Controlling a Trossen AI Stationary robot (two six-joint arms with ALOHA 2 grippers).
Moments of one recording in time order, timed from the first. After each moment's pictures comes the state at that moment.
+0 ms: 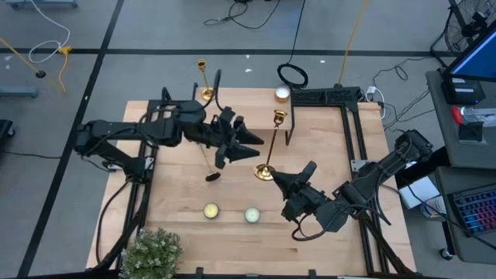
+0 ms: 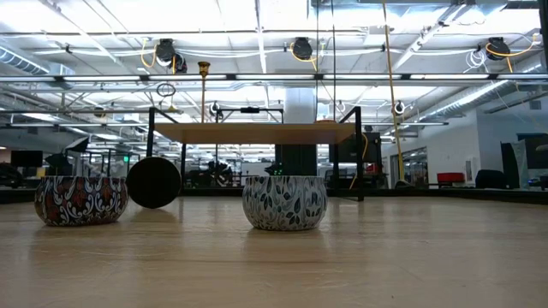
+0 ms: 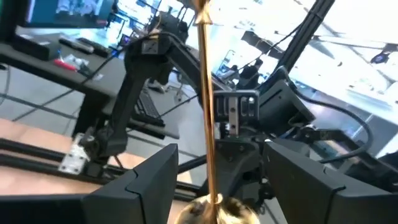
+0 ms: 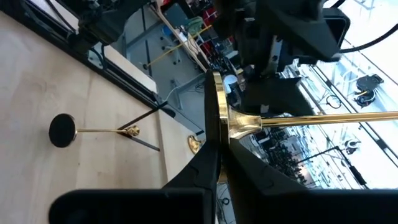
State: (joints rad) left arm 0.05 1.43 1.34 0.16 0.34 -0.49; right arm 0.64 1.49 1.33 -0.10 1.23 -0.69
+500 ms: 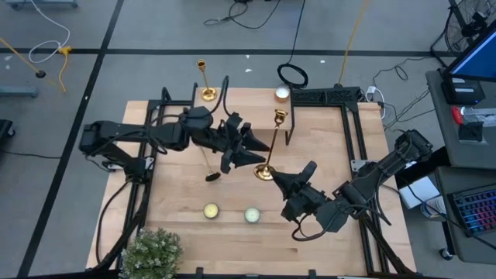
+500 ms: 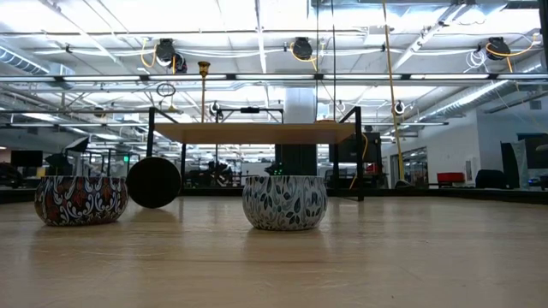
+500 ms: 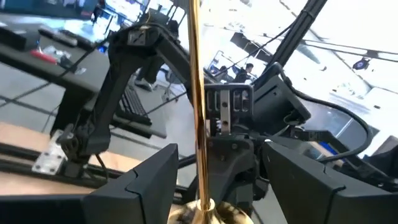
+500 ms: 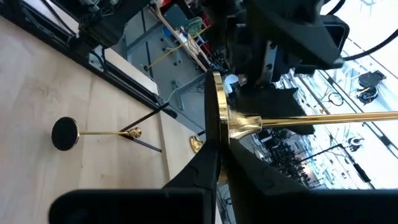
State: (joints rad) left arm 0.03 1.49 1.34 0.26 0.36 -0.54; right arm 0.64 1.49 1.33 -0.10 1.23 -0.67
